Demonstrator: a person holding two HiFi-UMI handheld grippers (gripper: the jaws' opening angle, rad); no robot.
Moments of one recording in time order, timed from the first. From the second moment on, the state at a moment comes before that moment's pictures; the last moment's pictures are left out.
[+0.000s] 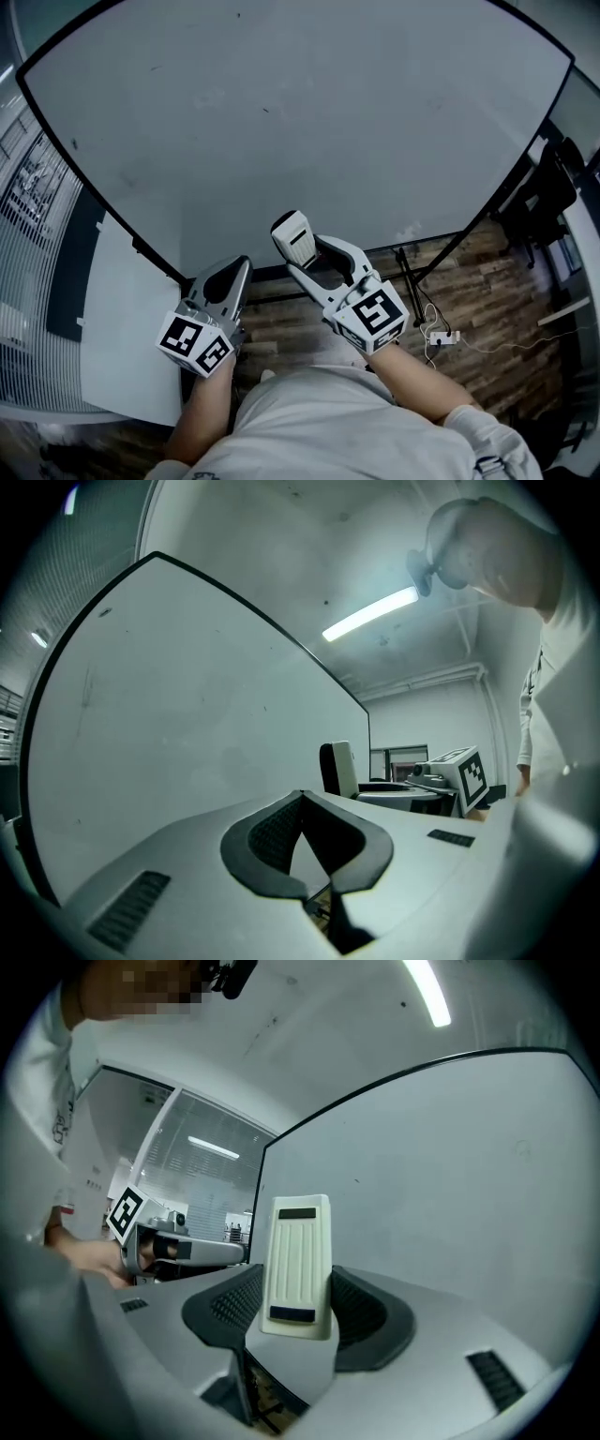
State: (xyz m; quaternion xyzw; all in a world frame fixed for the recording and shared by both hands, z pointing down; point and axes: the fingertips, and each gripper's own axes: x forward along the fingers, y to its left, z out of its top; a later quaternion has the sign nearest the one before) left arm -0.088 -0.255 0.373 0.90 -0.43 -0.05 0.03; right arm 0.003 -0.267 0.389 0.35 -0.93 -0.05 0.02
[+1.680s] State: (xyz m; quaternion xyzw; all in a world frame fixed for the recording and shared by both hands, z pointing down) left arm -0.140 -0.030 0.405 0.89 -0.46 -0.03 0.07; right arm -0.083 -0.040 0.411 0.25 -0.97 0.01 -0.01
